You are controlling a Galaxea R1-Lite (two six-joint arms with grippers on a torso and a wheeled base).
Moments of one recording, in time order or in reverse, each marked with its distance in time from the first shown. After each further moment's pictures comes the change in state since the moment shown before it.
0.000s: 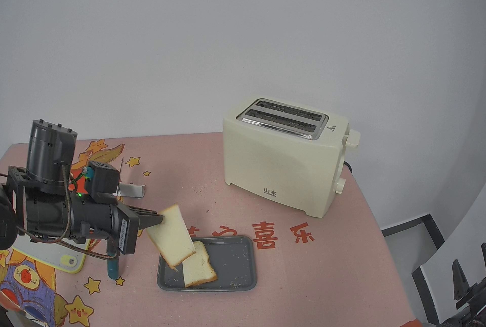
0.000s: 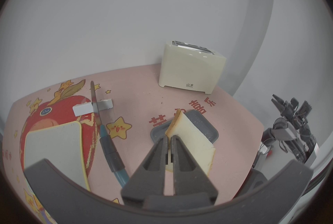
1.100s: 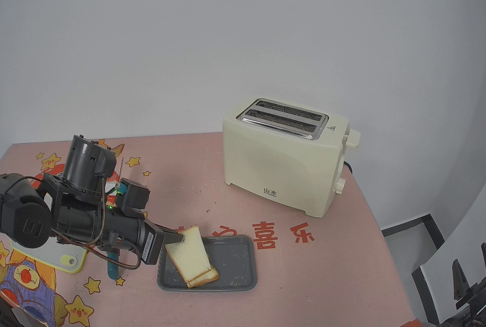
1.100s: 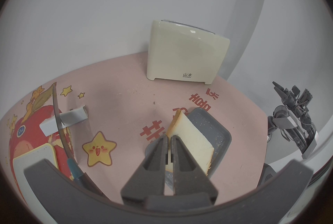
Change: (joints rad) left arm -0.035 0.146 -0.003 -0.008 -0.045 0.005; right arm 0.000 0.000 0.000 0.000 0.000 0.000
